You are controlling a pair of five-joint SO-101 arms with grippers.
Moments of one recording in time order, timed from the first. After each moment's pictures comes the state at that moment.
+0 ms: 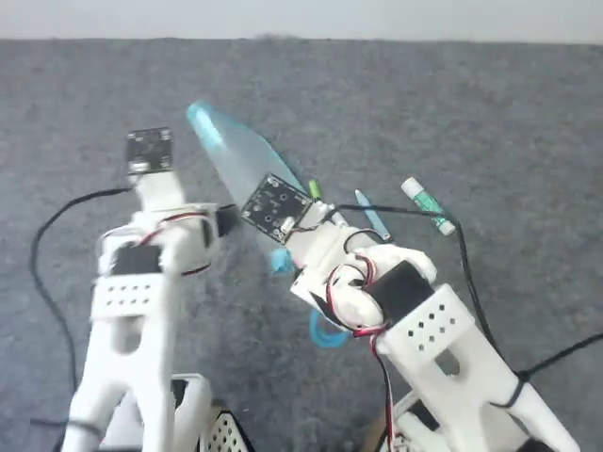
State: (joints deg) left arm -12.0 -41.0 56.6 50.3 6.2; right arm -41.1 -40.4 38.8 67.6 18.3
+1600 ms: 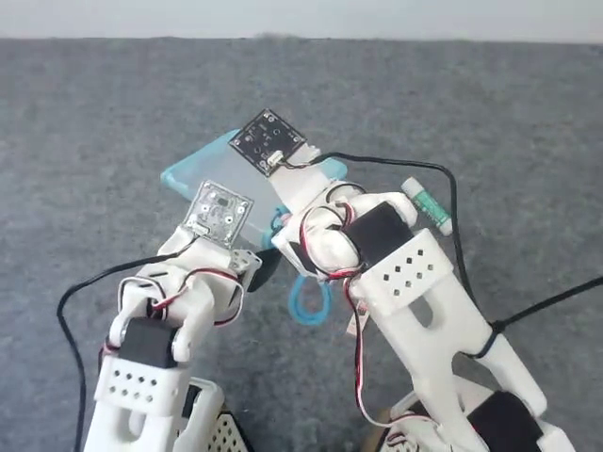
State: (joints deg) left arm 6.6 -69.3 65.8 58.1 -9.4; right arm -40.4 -22.4 10.4 79.5 10.0
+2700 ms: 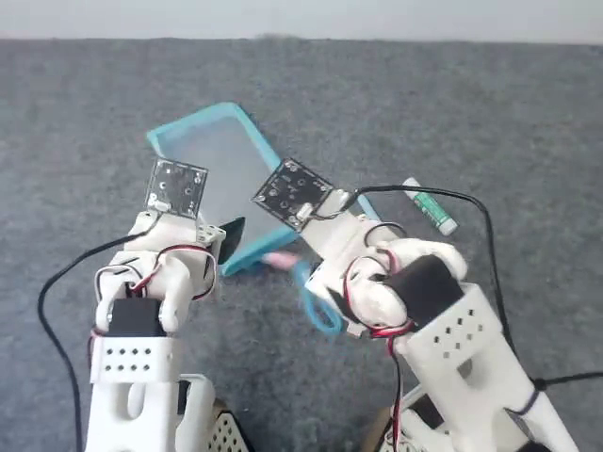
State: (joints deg) left arm -7.3 -61.6 65.8 49.3 -9.3; right arm -38.7 -40.5 22.1 85.2 17.6
